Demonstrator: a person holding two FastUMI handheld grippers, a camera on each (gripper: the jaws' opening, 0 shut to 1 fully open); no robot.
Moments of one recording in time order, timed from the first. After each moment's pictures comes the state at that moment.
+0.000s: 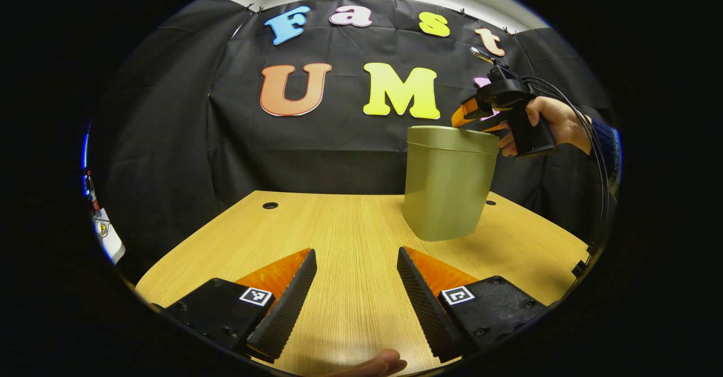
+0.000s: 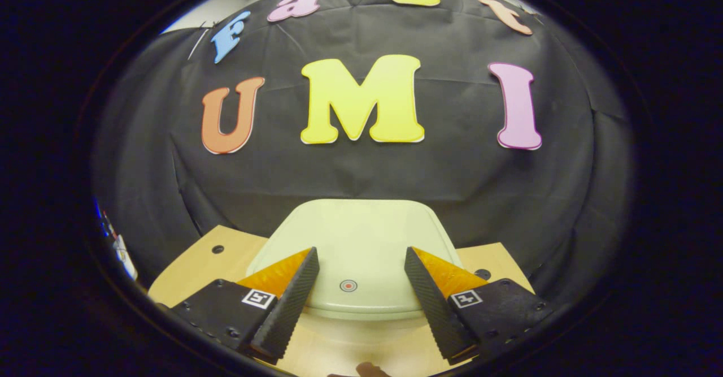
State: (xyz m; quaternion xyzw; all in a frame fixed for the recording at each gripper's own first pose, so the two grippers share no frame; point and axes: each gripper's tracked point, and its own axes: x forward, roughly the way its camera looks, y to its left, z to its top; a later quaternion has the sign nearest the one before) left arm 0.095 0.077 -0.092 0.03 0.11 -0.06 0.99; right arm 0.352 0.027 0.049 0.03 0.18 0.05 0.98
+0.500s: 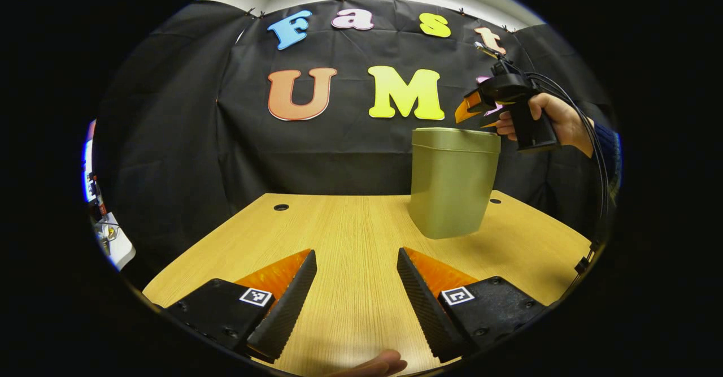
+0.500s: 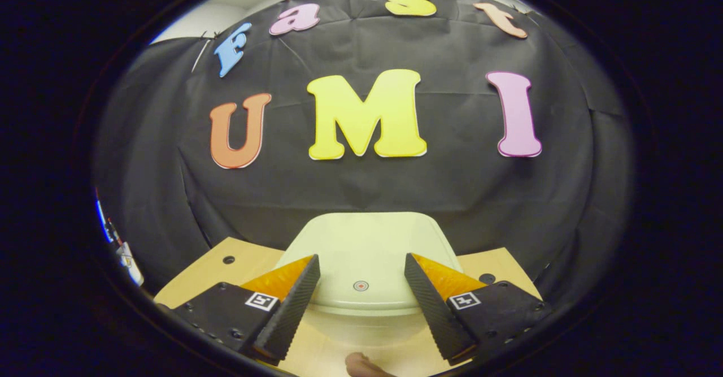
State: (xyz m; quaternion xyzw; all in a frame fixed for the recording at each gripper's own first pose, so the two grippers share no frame) left arm 0.072 0.086 -0.082 0.04 0.10 -0.03 0.99; right arm 0.325 0.031 0.075 0.03 0.14 0.07 0.99
